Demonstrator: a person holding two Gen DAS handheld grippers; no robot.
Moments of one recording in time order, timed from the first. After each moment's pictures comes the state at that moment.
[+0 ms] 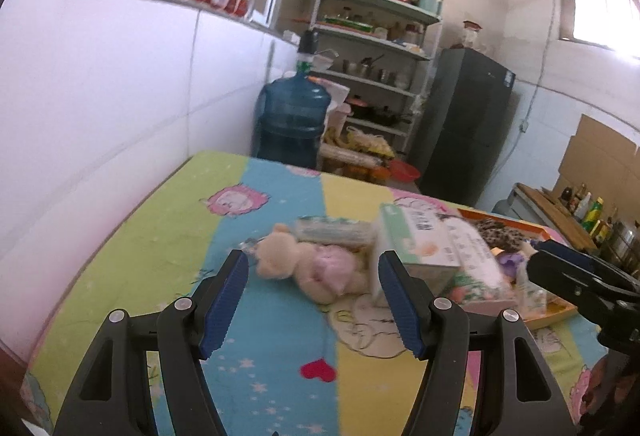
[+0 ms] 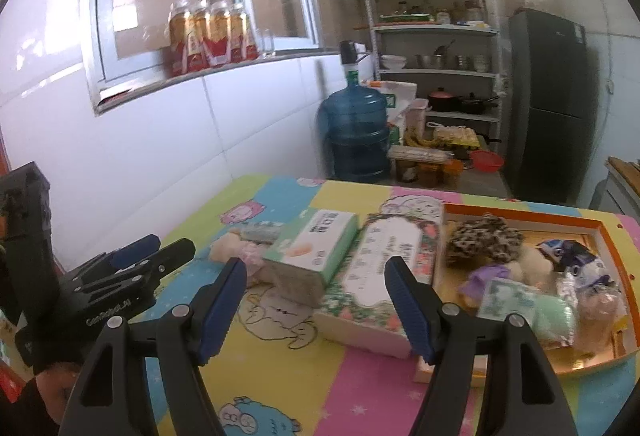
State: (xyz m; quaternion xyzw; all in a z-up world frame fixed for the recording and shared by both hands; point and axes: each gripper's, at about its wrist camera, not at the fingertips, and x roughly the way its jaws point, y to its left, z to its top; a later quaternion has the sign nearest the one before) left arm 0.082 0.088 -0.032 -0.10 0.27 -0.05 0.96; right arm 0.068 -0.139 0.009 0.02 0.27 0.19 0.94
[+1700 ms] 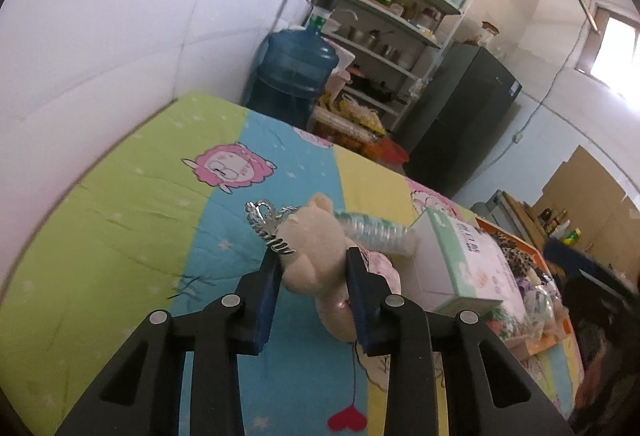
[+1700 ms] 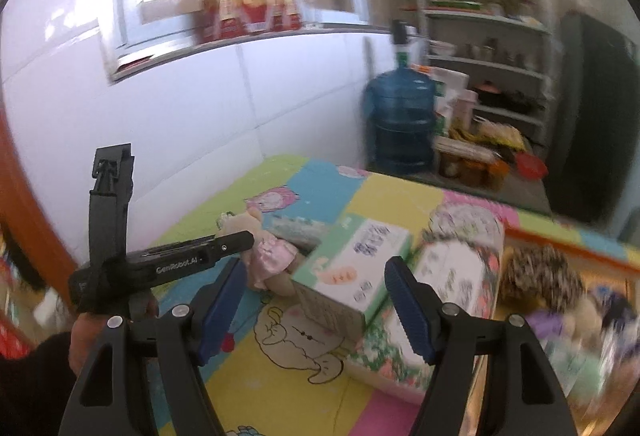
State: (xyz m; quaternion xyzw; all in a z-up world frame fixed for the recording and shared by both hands) left arm 0.149 0.127 -0.073 -0.19 0.33 -0.09 0.92; right arm 0.129 -0.103 0.017 -0.04 0.31 0.28 0.91
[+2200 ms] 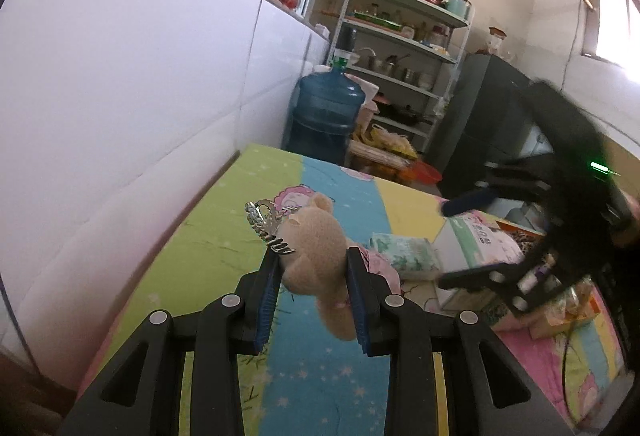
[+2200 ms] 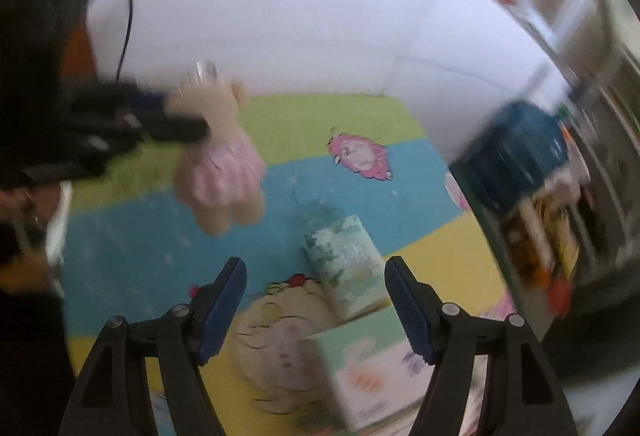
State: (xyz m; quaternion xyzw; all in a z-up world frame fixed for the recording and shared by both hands) left arm 0.080 0.166 -0.029 -0.12 0.28 -0.03 0.95; right arm 0.185 0.022 -0.009 -0.40 0.36 0.43 0.72
